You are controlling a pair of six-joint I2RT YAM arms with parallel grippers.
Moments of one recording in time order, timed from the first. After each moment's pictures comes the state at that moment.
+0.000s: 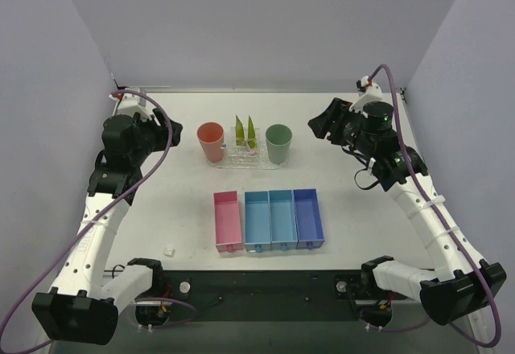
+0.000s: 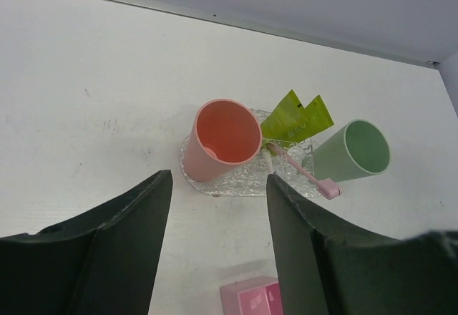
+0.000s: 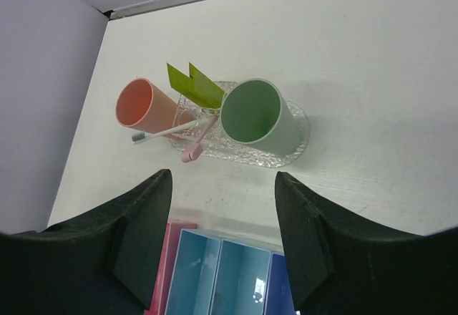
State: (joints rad) left arm -0.12 1.02 1.04 -0.28 0.10 -0.36; right arm 0.35 1.13 1.17 -0.38 -0.08 0.50
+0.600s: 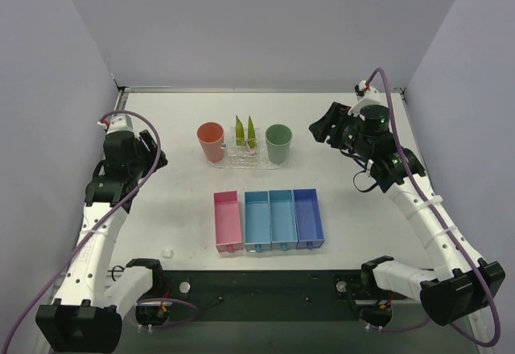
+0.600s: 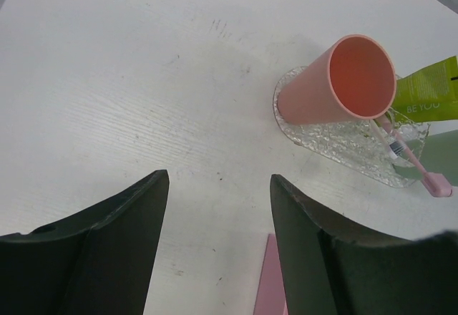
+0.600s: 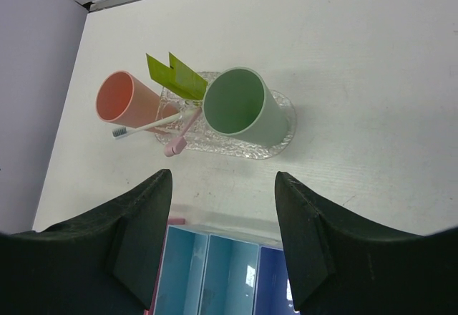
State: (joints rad) left arm -0.05 0.95 0.96 -0.58 -0.14 -0.49; right arm 0.35 1.13 1.14 -0.39 -0.05 0.50
